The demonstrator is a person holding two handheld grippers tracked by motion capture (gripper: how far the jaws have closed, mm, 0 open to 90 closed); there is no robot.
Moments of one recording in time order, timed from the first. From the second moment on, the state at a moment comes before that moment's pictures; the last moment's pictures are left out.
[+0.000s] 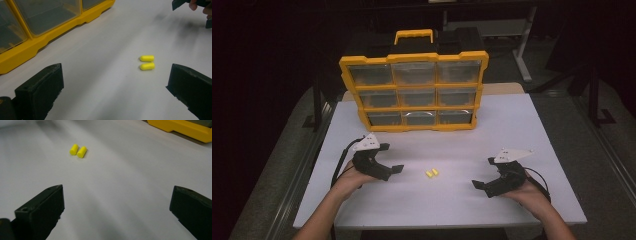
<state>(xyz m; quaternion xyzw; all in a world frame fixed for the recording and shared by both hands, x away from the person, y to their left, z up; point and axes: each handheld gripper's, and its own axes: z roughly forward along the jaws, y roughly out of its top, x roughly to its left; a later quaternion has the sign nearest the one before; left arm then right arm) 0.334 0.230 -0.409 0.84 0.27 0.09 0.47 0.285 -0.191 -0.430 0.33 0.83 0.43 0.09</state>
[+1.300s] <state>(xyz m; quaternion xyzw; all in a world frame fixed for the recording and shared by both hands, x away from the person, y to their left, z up) 0.349 0.209 -0.405 0.83 0.27 0.10 0.48 0.286 -0.192 -0.430 0.33 0.83 0.43 0.10</state>
